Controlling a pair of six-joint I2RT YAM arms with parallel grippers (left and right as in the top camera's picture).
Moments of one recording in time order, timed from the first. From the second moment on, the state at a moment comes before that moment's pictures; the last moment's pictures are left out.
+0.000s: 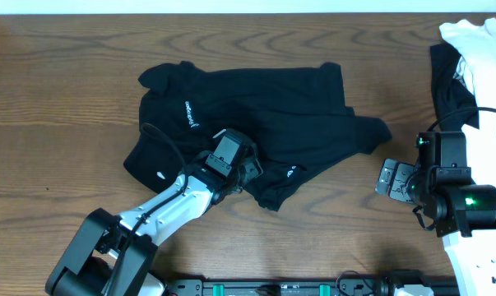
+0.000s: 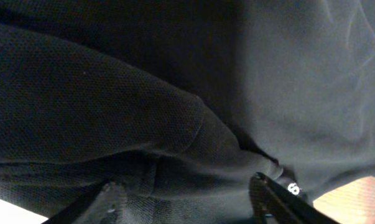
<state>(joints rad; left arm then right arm) -0.59 1.57 0.71 -0.16 0.10 -1.12 0.04 0.99 0.95 -1.11 0.17 0.31</state>
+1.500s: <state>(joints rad) -0.59 1.57 0.71 -0.20 0.06 -1.12 0.04 0.99 0.95 -1.12 0.15 0.31</state>
